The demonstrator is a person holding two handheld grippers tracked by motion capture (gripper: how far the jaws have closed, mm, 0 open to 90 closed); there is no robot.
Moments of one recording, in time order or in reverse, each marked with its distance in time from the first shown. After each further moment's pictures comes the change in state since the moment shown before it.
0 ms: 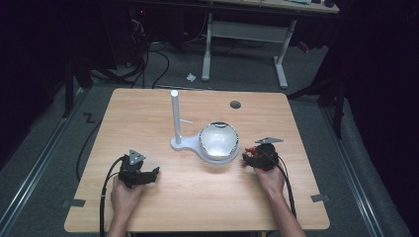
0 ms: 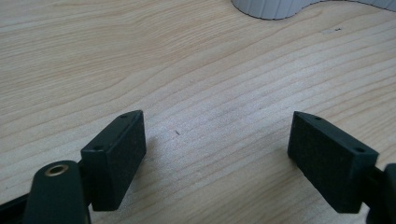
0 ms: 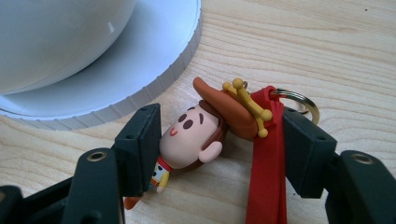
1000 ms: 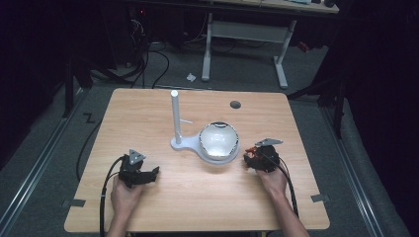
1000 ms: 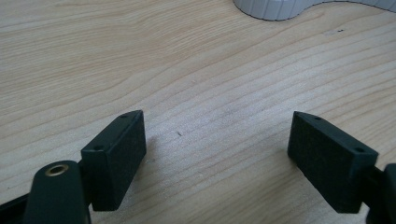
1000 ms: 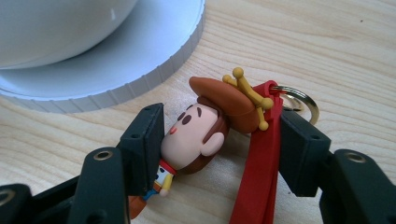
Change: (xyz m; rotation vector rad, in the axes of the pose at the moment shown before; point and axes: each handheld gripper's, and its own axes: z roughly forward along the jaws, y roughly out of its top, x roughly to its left) left arm 0.000 0.001 0.001 -0.001 0.006 -0.005; right arm 0.000 -0.004 -0.003 -0.010 -0.016 -0.081
